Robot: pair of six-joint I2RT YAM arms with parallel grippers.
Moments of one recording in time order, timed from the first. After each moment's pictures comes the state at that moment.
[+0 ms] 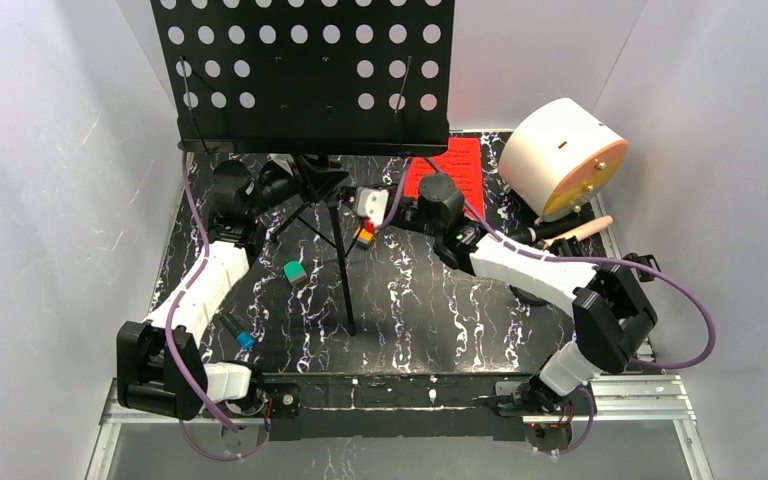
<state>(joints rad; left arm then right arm) -0.19 1.27 0.92 0.52 0.81 -0.24 0.83 1.56 1.11 0.45 -0.47 -0.64</state>
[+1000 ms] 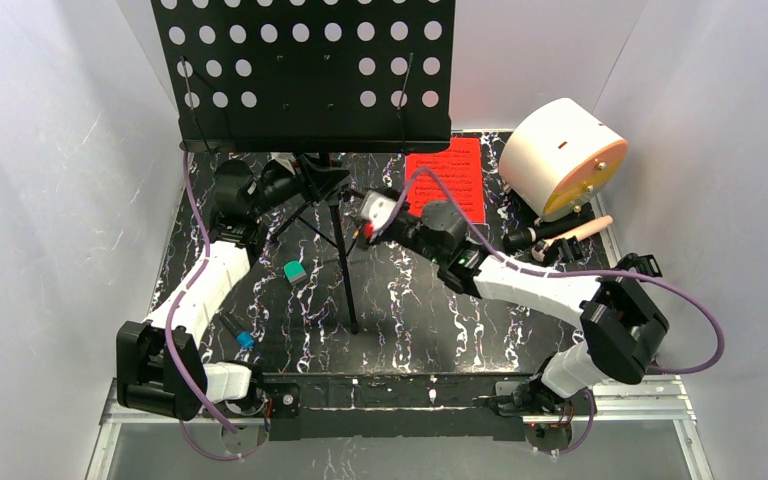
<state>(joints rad) -0.20 1.27 0.92 0.50 0.77 -0.23 0.96 1.49 0.94 0.58 -0.09 -0.72</state>
